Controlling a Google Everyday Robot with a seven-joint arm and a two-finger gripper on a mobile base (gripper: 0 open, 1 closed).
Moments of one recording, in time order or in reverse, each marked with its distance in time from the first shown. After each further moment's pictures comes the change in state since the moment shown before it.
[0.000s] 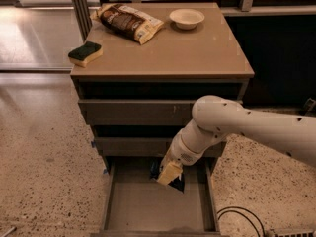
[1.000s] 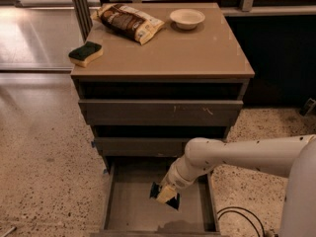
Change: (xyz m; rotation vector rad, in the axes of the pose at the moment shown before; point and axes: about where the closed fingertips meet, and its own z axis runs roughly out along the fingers) arm 0.072 -0.032 0.143 0.022 -0.009 0.055
